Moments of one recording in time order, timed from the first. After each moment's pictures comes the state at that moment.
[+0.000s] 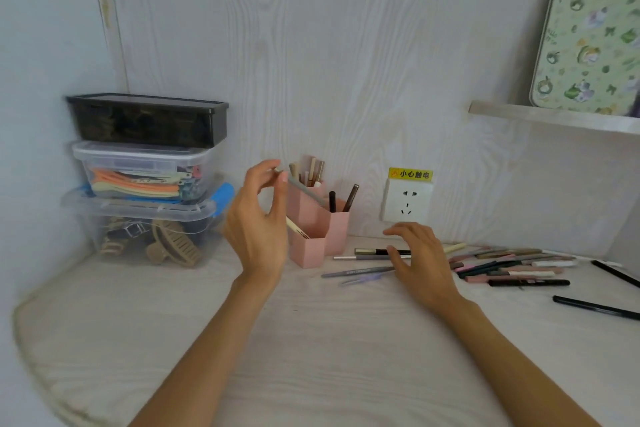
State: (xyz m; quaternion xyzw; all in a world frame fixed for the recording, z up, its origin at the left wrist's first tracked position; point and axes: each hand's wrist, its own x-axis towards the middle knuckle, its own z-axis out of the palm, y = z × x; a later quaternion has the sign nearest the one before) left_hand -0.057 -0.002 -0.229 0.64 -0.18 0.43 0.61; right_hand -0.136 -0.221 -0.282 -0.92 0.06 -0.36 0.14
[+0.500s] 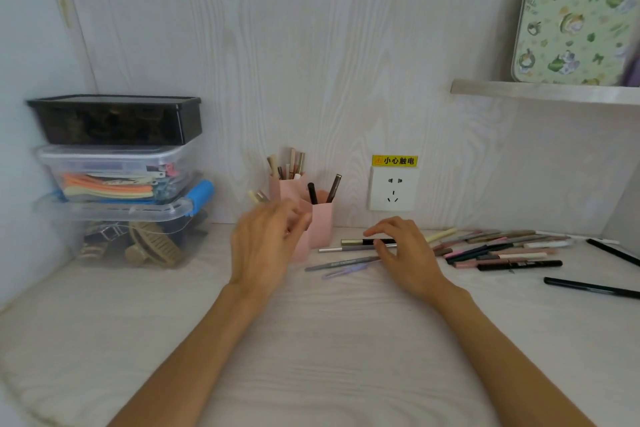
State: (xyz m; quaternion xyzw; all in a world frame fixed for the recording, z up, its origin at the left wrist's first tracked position) left_hand -0.052 -0.017 -0.264 0.82 -0.29 0.40 0.28; right_hand -0.137 -0.229 -0.283 -0.93 0.05 -0.29 0.22
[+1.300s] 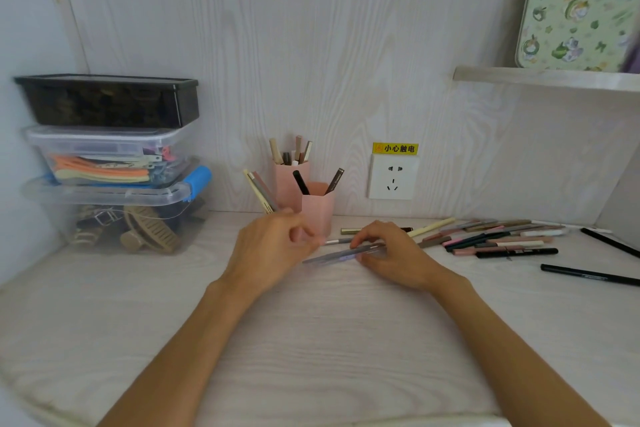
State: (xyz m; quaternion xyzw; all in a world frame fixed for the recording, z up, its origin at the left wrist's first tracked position) left_hand -0.055 -0.005 -0.274 0.83 -0.39 0.24 0.30; right_hand -0.141 -0.215 -0.281 -0.95 -0.01 -0.16 0.27
